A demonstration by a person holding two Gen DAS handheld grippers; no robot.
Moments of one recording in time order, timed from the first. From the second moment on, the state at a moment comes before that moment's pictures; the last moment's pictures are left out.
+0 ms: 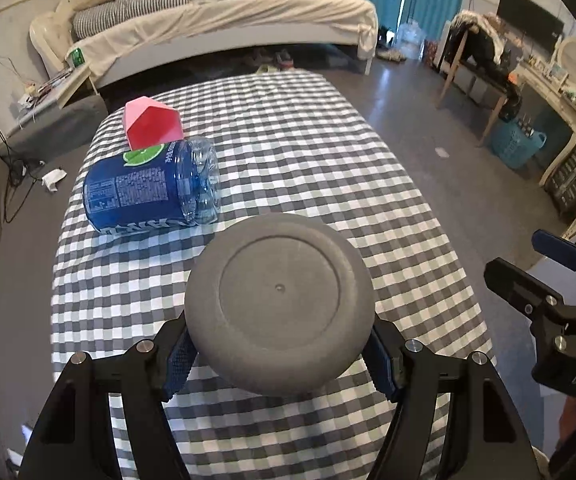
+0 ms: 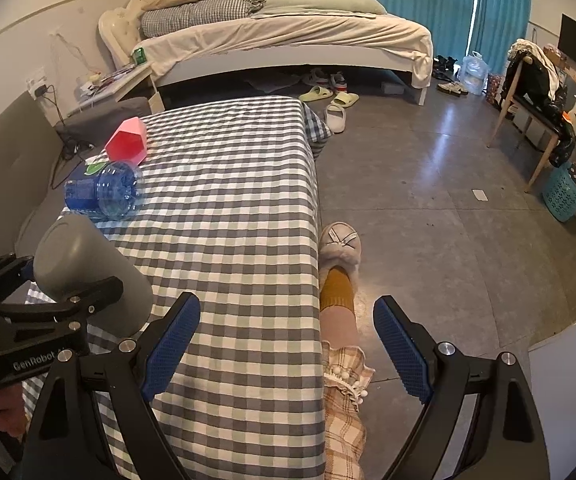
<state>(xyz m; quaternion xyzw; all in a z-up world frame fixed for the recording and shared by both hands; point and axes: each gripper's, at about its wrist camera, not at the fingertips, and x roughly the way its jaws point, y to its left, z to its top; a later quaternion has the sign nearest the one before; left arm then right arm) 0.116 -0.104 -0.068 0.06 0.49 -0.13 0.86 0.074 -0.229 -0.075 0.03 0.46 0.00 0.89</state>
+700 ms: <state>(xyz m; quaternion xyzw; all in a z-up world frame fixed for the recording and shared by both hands) 0.126 -0.088 -0.111 0.02 0.46 -0.14 0.88 0.063 -0.202 -0.069 -0.01 0.46 0.01 0.89</state>
